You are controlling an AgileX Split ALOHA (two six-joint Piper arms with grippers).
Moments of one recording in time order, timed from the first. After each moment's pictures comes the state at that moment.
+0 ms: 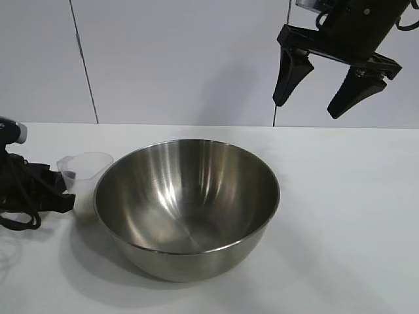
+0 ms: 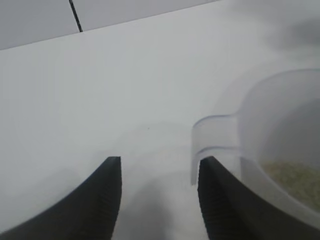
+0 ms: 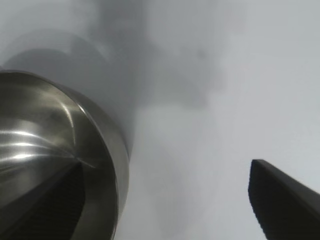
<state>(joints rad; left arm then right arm) -0.17 2.15 -0.56 0.15 -1.15 0.15 0.16 1.86 -1.53 0.31 1.01 -0.17</state>
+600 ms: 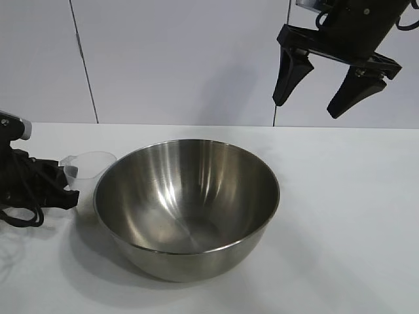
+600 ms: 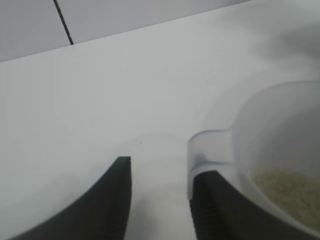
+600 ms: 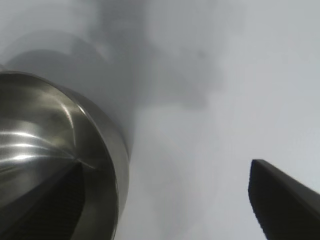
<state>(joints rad) -0.17 2.15 -0.57 0.19 -1.15 0.15 0.16 1.86 -1.53 0.31 1.00 -0.17</state>
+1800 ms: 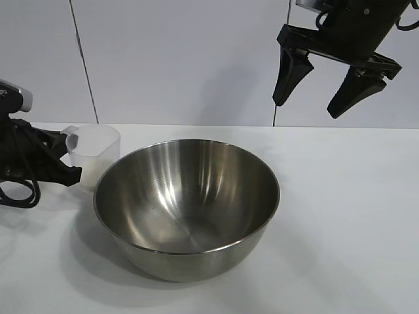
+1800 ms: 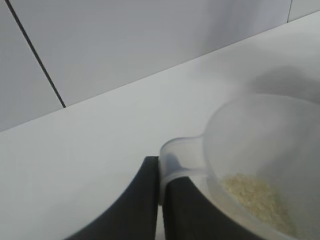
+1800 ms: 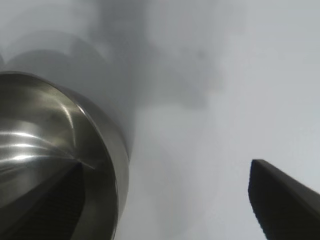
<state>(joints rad) -0.17 2.03 -0.57 0.25 -1.15 0.19 0.16 1.86 -1.53 0.31 1.00 -0.17</state>
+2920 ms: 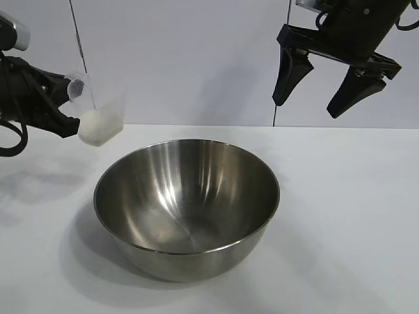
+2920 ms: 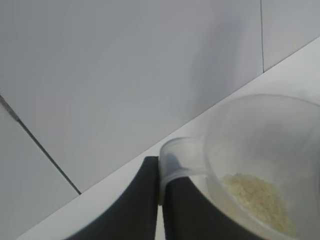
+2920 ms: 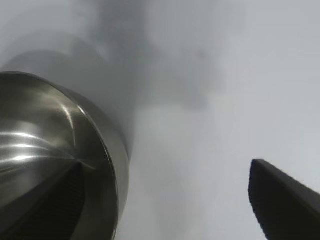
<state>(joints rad) -0.17 1.78 -0.67 0.45 -0.91 0.19 0.16 1.86 -1.53 0.31 1.00 -0.17</state>
